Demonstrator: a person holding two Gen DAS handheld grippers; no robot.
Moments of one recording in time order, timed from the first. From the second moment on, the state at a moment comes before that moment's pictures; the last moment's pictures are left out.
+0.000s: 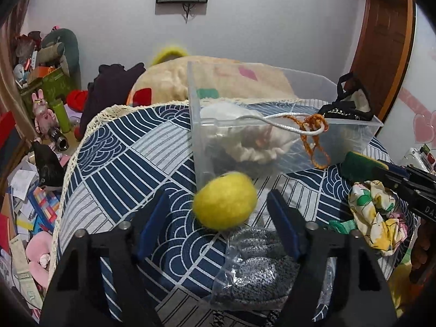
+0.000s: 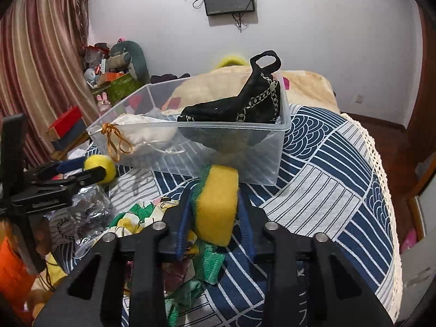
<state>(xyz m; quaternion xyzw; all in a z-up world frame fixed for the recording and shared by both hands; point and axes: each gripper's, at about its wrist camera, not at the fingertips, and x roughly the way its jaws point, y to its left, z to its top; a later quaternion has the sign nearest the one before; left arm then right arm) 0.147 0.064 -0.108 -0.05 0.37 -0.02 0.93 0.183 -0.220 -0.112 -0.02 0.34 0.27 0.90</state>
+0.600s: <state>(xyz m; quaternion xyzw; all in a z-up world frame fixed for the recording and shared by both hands) 0.119 0.059 -0.079 -0.04 0.33 -0.02 0.94 0.161 -0.229 -0.077 -0.02 0.27 0.27 0.92</state>
